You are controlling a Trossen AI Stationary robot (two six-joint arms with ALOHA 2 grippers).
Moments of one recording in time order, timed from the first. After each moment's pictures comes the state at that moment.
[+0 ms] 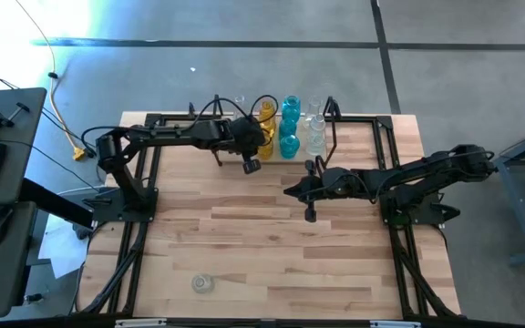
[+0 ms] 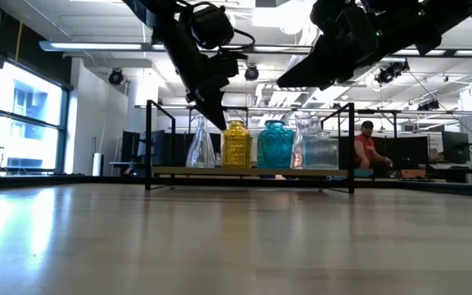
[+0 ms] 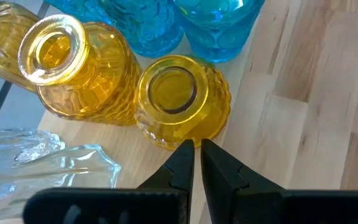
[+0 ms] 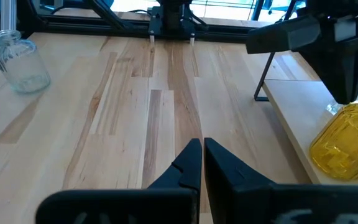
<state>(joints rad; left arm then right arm) 0.33 1.74 1.31 -0.51 -0.17 0.13 0.06 1.32 0.62 0.32 0.11 -0.04</state>
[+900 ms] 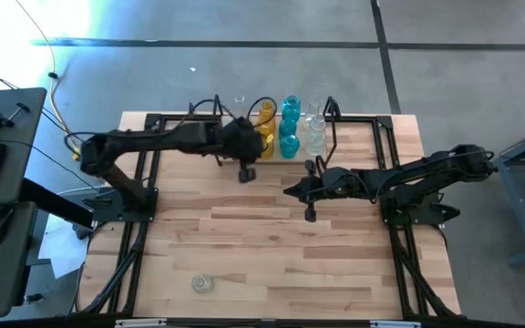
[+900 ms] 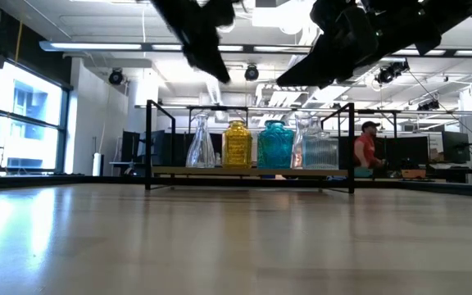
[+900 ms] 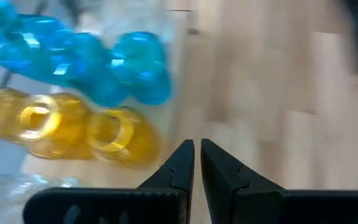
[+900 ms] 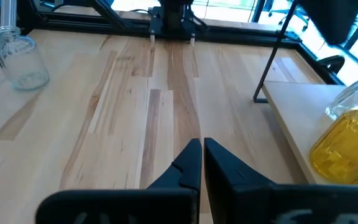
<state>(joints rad) 0.23 1.61 1.37 -0.60 -0.09 0.15 0.06 1.32 0.62 0.32 0.11 -0.06</state>
